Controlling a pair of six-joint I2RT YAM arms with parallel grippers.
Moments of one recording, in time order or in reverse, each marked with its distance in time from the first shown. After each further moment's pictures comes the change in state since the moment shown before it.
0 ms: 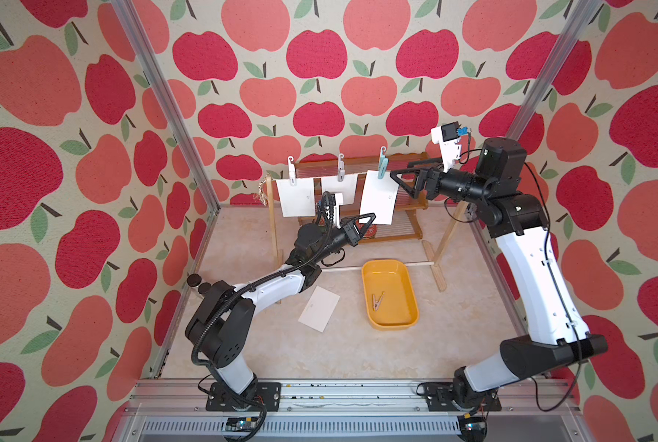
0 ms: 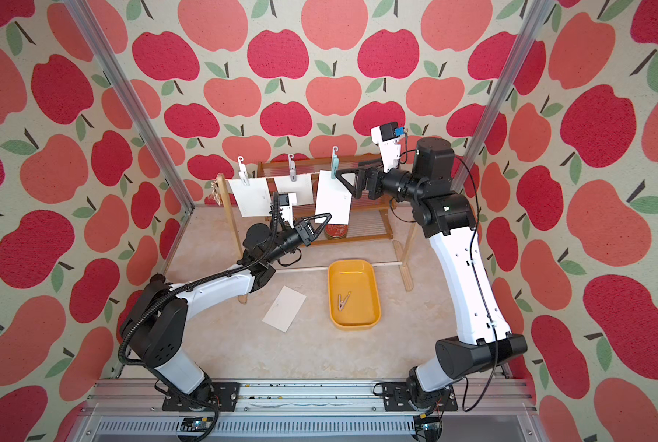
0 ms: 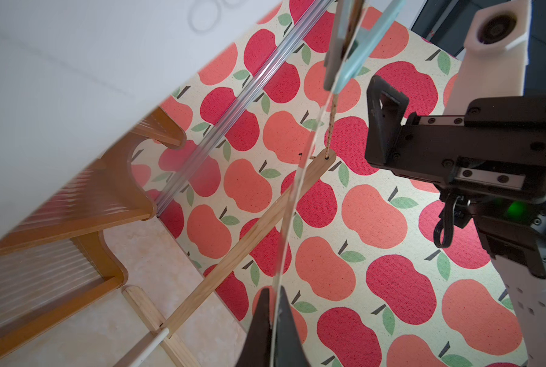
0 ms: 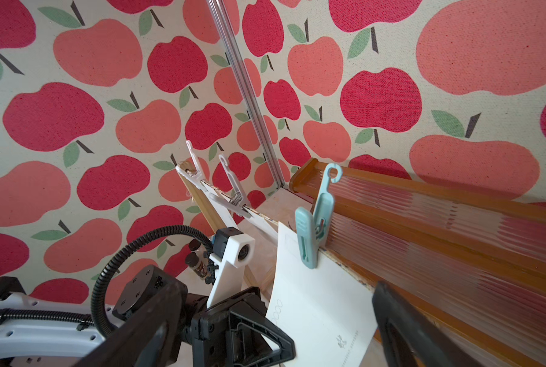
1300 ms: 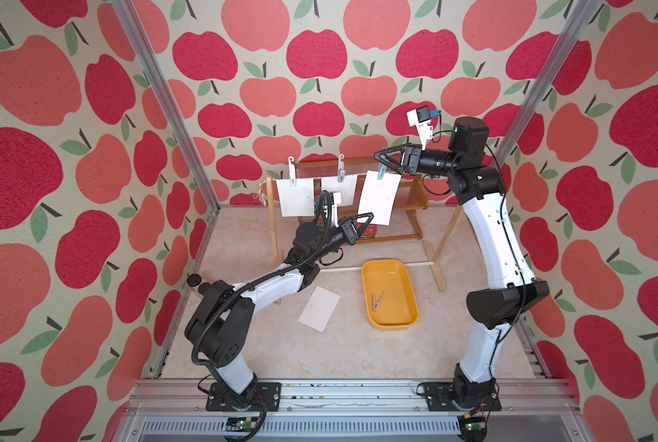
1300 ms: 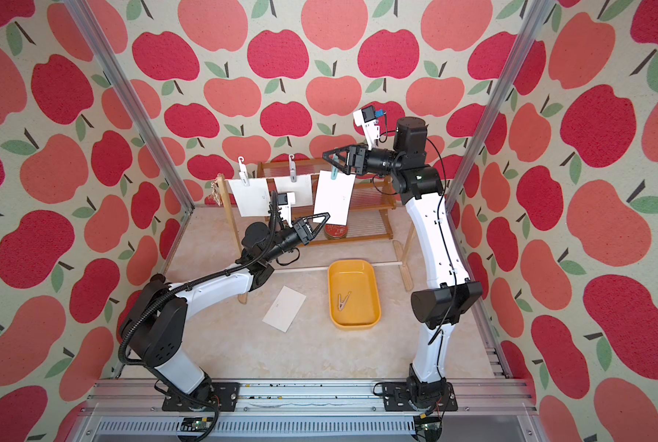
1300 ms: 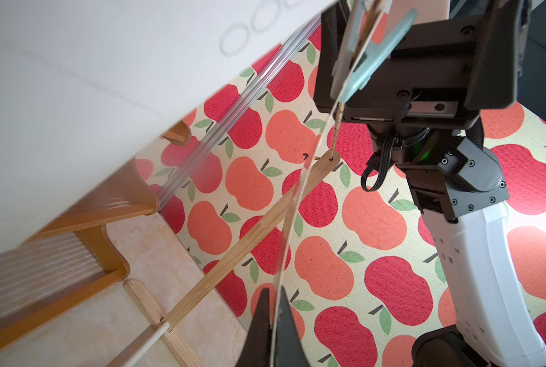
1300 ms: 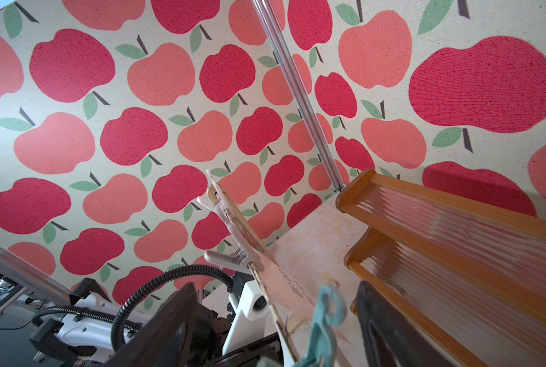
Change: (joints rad) left arm 0.016 0.000 0.000 -0.011 0.019 -0.028; right arm 0.005 0.377 0.393 0.036 -0.299 0.157
